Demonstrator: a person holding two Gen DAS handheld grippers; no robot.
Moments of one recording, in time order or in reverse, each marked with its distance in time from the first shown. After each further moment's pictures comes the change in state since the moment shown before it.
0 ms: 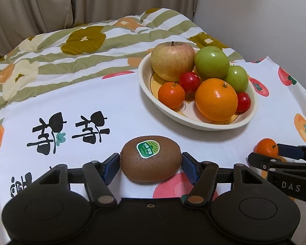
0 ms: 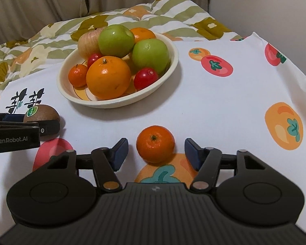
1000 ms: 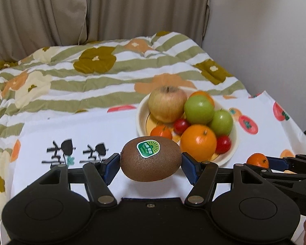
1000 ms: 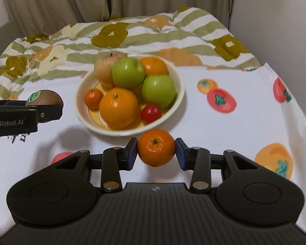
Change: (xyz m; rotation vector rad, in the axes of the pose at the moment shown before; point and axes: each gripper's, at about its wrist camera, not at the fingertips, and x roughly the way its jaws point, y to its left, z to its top) left arm -0.050 -0.021 0.037 -0.087 -0.113 0.041; right arm -0.031 -0.017 0.048 -0.112 -0.034 0.100
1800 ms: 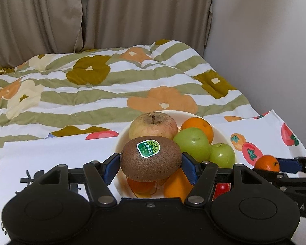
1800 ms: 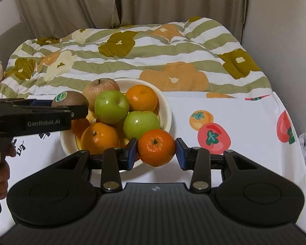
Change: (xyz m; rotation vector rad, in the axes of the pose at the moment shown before) left arm 0.058 -0.028 0.037 -0.021 -0.040 0.011; right arm 0.021 -0.041 0.052 -0.067 -0.026 0.078
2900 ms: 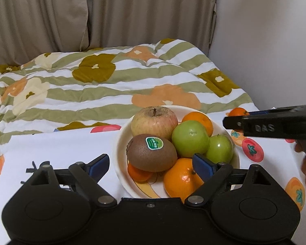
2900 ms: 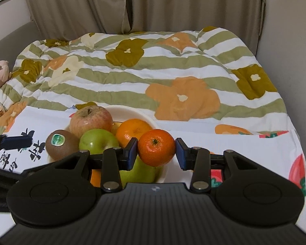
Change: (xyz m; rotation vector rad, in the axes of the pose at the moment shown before) left arm -0.014 -0.008 -0.009 -0.011 0.004 0.046; right arm 0.052 -0.018 0.054 -0.064 -0.030 0.070
